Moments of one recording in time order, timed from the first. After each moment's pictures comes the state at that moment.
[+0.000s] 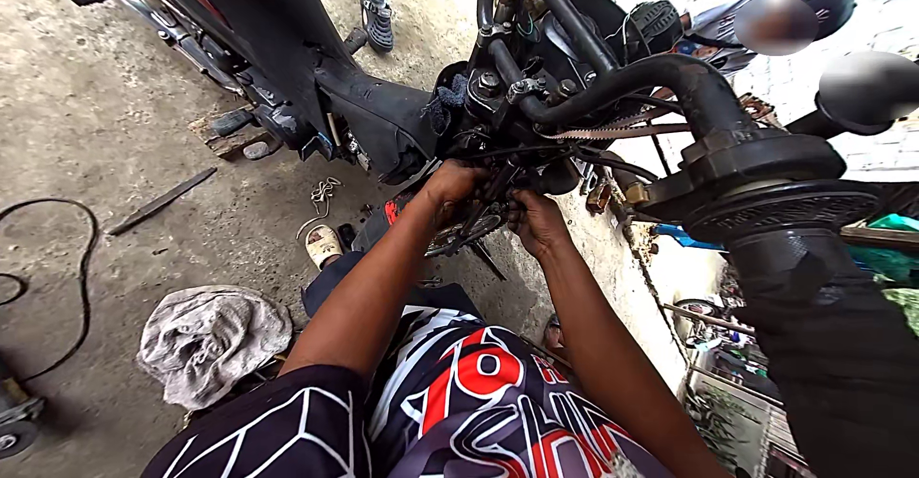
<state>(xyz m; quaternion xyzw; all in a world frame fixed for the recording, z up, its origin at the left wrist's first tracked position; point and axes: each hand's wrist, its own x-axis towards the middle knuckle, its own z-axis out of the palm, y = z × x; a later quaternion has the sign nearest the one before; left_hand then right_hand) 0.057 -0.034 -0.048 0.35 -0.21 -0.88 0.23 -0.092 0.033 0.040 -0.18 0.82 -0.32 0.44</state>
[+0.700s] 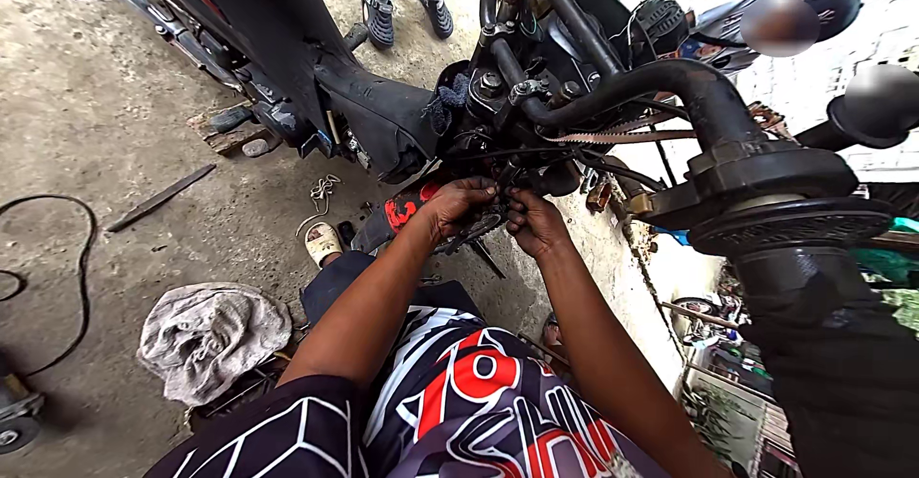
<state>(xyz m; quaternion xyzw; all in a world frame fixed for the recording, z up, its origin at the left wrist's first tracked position) 0.047 -0.001 -0.071 0.17 -0.11 -0.94 0.28 -0.099 0.031 0.034 -0.11 0.76 -0.39 0.51</state>
